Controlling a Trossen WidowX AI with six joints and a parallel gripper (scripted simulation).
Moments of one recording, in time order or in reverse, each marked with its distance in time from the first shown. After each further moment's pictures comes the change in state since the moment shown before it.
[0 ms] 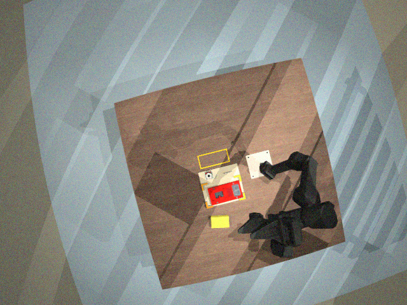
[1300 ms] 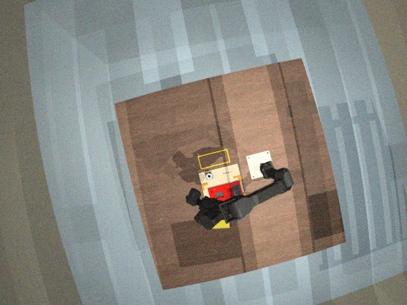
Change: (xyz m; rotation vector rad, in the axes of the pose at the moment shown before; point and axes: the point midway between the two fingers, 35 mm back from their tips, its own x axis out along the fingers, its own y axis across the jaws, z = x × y) arm 0.068 0.348 -0.081 0.335 0.472 0.921
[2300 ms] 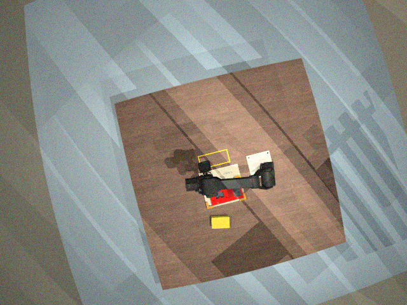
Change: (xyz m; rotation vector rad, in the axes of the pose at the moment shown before) arm 0.074 0.093 -0.155 0.698 0.679 0.495
